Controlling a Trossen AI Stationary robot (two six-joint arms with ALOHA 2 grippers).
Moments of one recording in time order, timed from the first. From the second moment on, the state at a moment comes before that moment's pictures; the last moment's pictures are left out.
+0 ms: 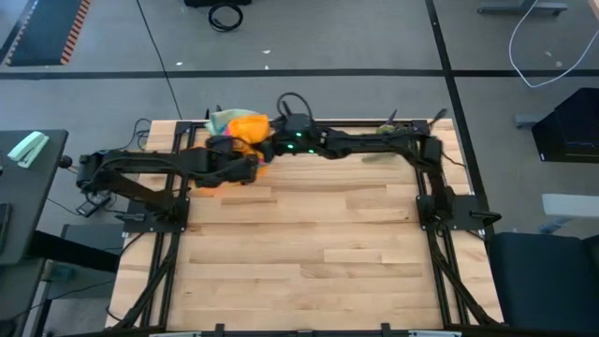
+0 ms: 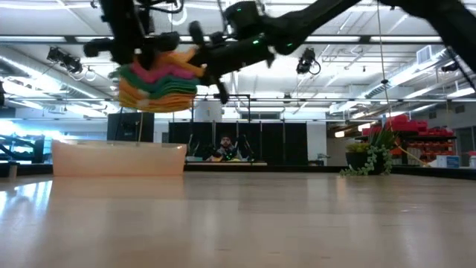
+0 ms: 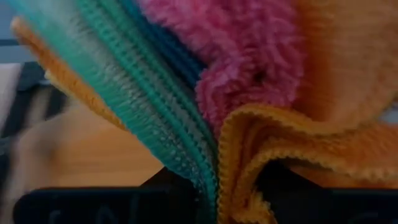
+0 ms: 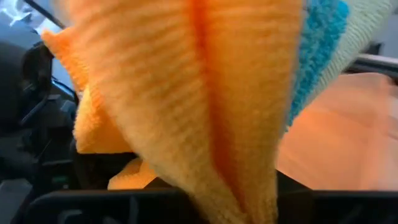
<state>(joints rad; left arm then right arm) 0.07 1.33 1.12 -1.04 -0.81 -1.28 -0.28 2.02 1.55 0.23 -0.12 0.72</state>
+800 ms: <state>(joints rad) 0.18 1.06 0.67 -0.87 -0.90 -1.39 -0.35 2.56 2.26 0.00 -0.23 0.54</state>
